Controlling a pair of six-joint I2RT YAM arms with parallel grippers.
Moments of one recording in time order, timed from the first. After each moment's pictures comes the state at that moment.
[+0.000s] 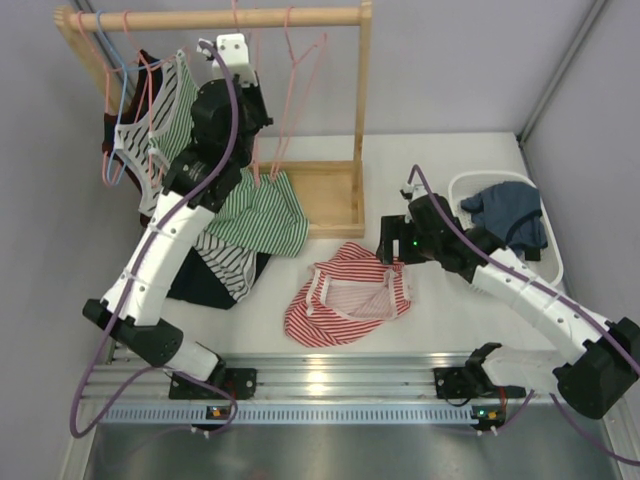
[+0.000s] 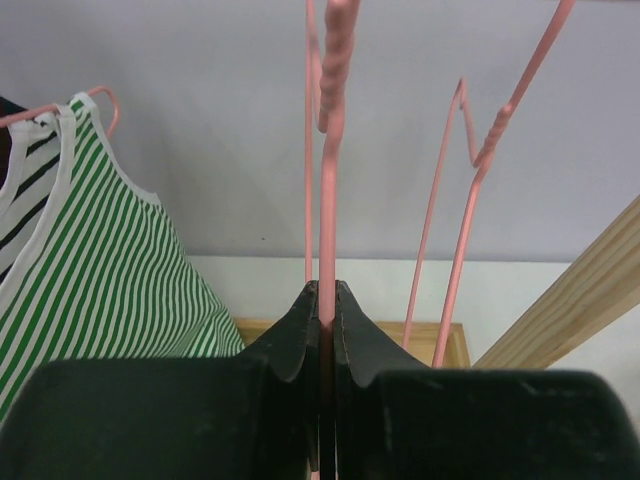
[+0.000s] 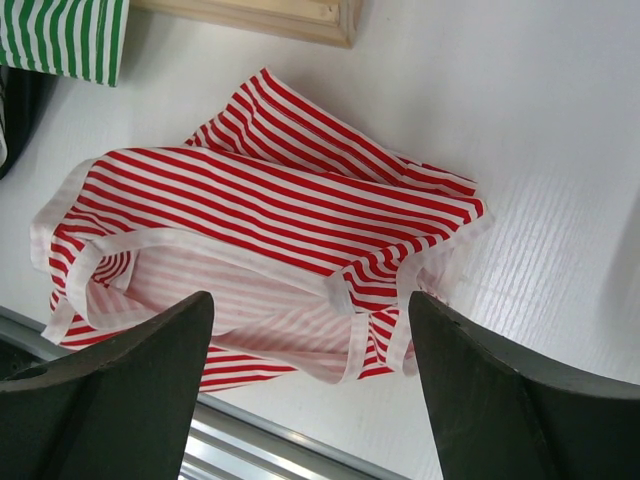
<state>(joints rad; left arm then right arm) -0.52 1.51 1.92 -0.39 -0.51 -0.08 0.63 1.16 1.01 -0.63 0.07 0.45</state>
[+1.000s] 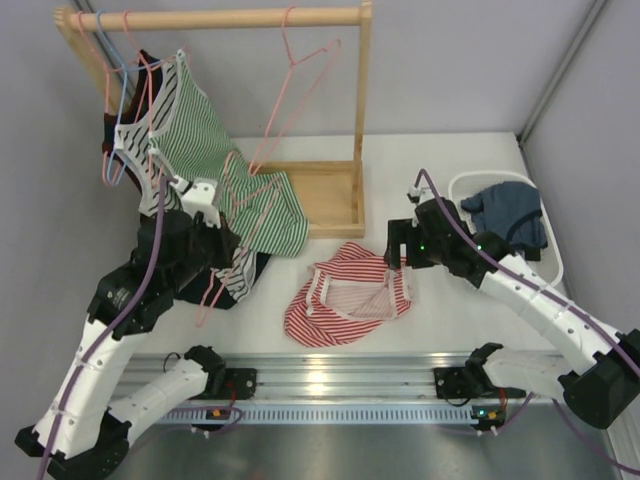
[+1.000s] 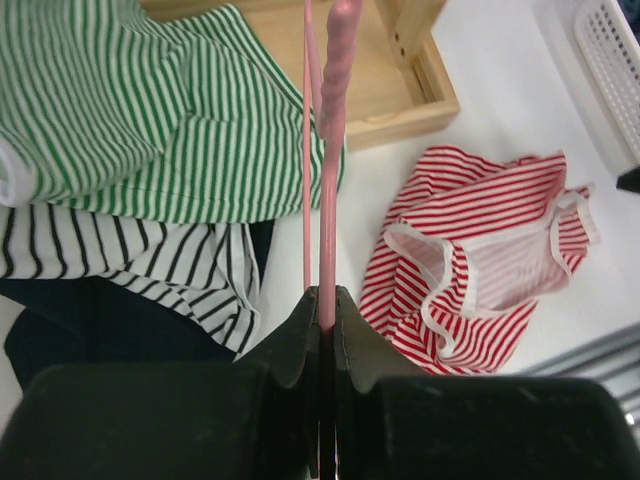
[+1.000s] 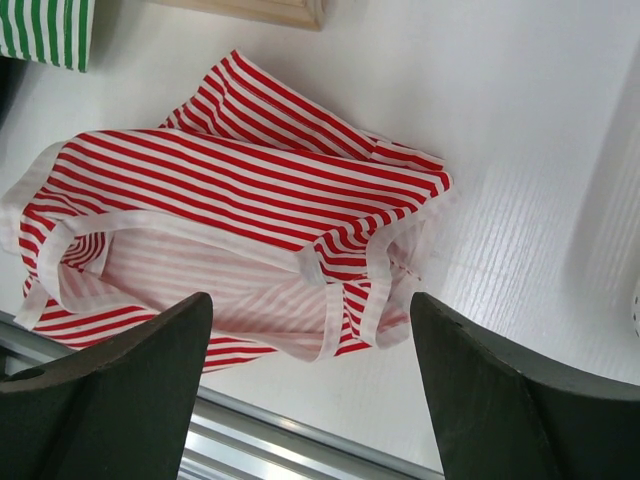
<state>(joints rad) -0.52 0.80 1.27 -0.91 -0.15 -0.23 0.63 1.11 1.00 -0.70 0.10 0.44</state>
